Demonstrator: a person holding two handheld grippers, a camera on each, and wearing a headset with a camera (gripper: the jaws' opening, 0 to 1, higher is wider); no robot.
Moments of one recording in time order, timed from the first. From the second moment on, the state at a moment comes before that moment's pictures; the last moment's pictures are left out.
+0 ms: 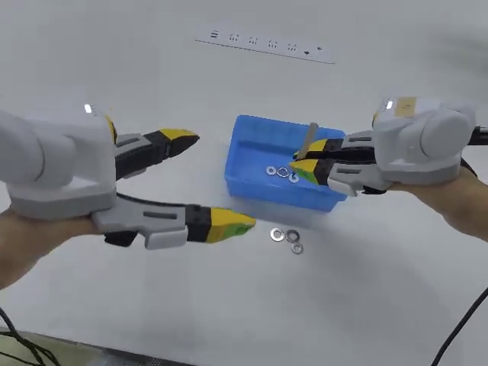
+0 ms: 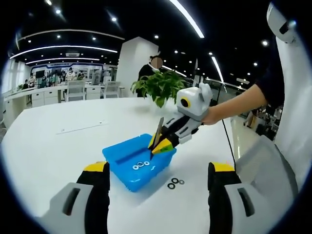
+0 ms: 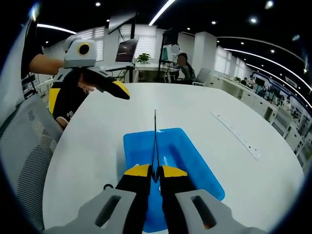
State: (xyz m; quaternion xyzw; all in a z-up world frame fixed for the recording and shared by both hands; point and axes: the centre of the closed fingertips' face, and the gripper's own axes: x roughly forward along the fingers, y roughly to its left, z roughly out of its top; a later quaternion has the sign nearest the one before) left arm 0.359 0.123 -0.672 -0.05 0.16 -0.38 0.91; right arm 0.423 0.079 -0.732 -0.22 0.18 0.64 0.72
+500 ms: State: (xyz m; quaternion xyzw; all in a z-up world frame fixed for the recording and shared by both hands) left arm 0.405 0.068 -0.644 0.00 0.12 -0.47 0.87; right arm 0.406 0.088 -0.712 -0.27 0.14 0.66 0.68
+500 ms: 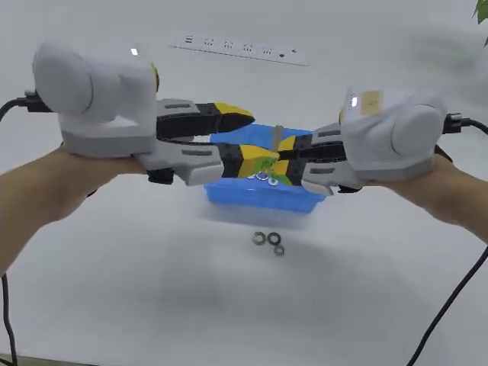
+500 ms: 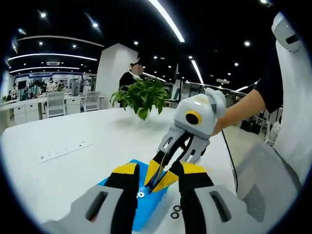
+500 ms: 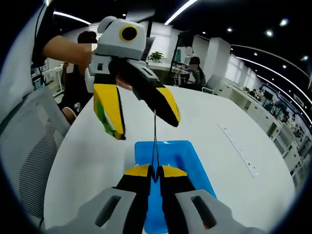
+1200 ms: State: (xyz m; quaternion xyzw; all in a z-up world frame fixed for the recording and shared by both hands) left arm 0.381 0.056 -0.634 0.05 0.11 -0.55 0.83; right arm 0.387 0.098 -0.701 -0.29 0.12 0.69 0.65
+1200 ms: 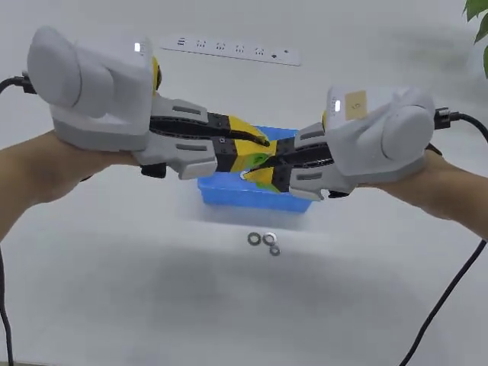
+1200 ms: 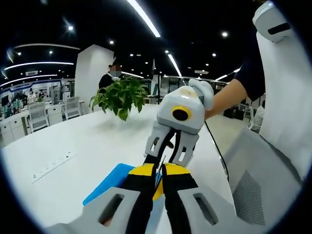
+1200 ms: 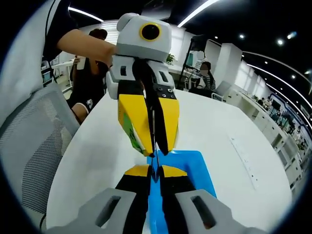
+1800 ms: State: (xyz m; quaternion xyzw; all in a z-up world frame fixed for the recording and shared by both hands) left arm 0.353 0.052 -0.633 0.10 0.09 -0.57 0.81; right arm 0.351 0.085 -0.699 -0.29 0.13 0.71 0.63
